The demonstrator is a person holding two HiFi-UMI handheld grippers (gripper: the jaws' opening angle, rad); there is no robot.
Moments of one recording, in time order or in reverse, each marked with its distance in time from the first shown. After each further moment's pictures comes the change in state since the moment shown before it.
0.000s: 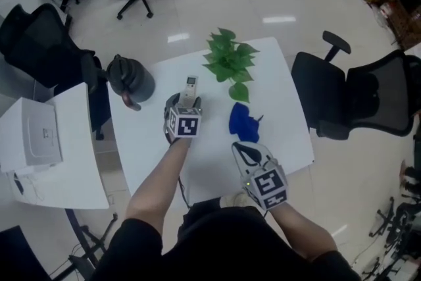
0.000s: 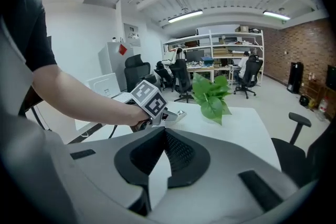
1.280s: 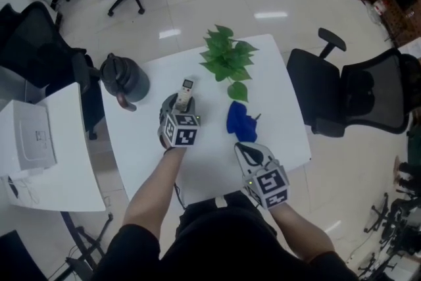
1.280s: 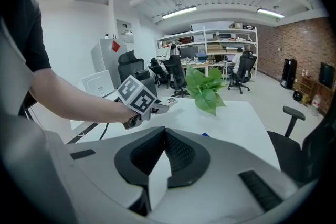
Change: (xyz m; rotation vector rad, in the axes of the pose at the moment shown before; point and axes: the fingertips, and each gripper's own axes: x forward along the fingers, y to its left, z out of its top) left arm -0.017 -0.001 0.007 0.109 -0.092 0.013; right arm 0.003 -0.011 -0.015 0.044 0.041 -0.055
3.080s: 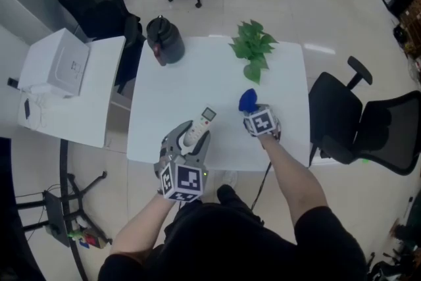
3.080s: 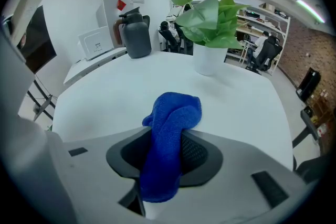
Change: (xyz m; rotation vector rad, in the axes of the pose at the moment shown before) left arm -0.277 -0.130 0.011 0.139 -0.160 0.127; right arm 0.119 -0.097 -0.117 -0.202 0.375 0.081
